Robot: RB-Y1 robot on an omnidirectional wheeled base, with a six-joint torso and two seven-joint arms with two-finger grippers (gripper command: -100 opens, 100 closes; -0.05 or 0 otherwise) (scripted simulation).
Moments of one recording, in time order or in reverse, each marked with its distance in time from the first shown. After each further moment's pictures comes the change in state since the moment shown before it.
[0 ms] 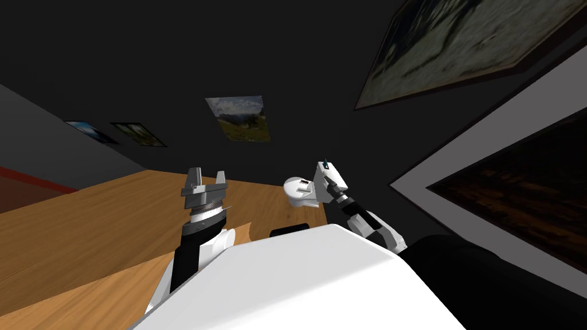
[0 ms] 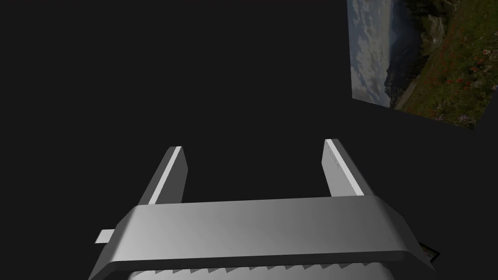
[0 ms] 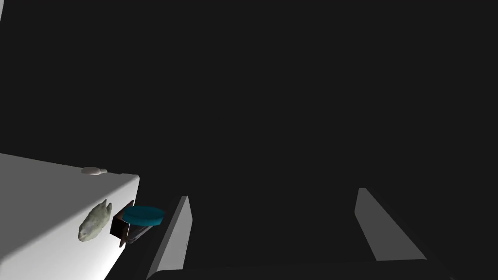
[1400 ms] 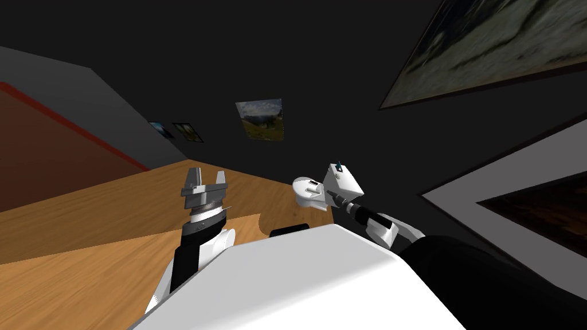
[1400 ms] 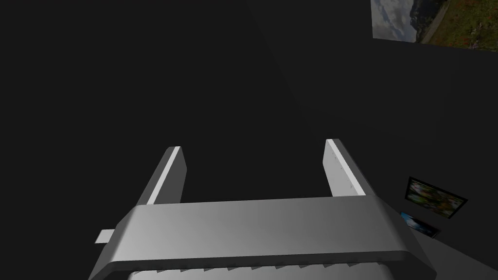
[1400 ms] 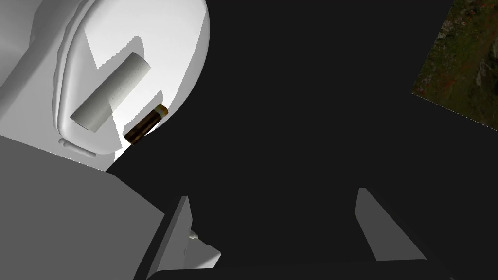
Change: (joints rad) left arm 0.000 0.000 0.000 0.000 0.000 0.000 0.000; right arm 0.101 -0.416 0.098 0.129 -0.200 0.116 0.053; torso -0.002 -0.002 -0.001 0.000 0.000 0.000
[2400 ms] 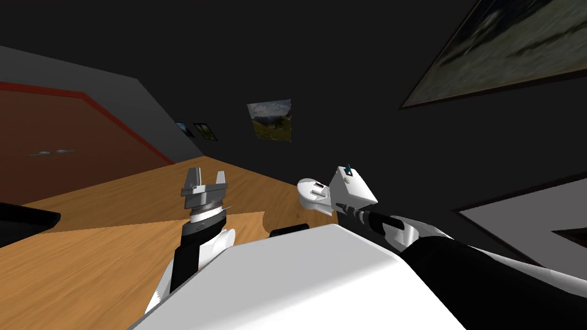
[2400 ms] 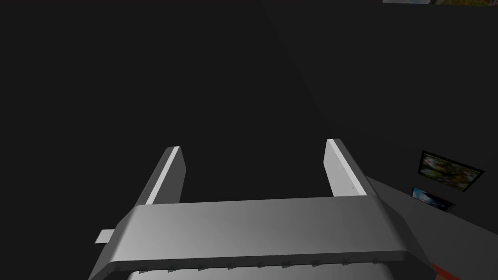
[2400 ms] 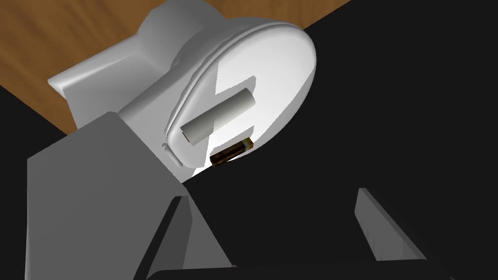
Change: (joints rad) left arm 0.000 0.000 0.000 0.000 0.000 0.000 0.000; right arm 0.067 -0.304 0.126 0.117 -0.131 0.057 0.029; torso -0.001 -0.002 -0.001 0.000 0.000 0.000
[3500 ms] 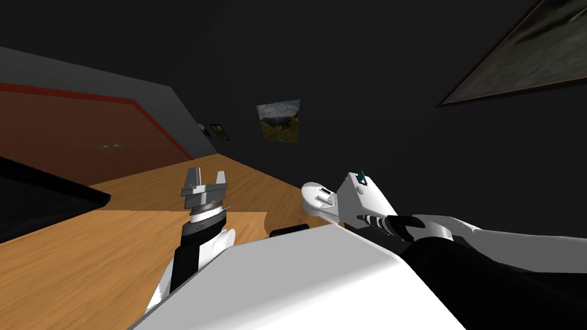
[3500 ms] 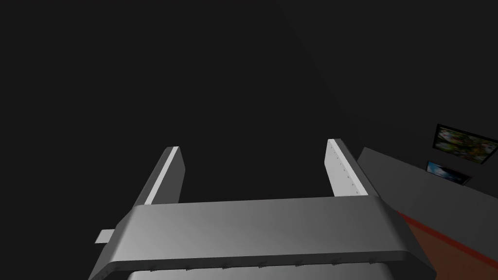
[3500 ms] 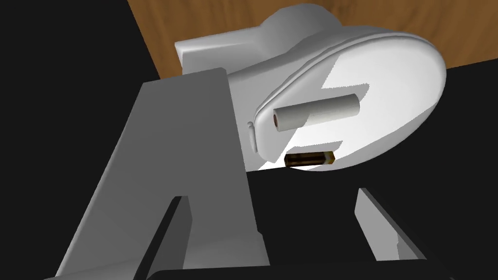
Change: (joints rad) left arm 0.000 0.000 0.000 0.000 0.000 0.000 0.000; right arm 0.064 -0.328 0.158 0.137 -0.138 0.047 0.028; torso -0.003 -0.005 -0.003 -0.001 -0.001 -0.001
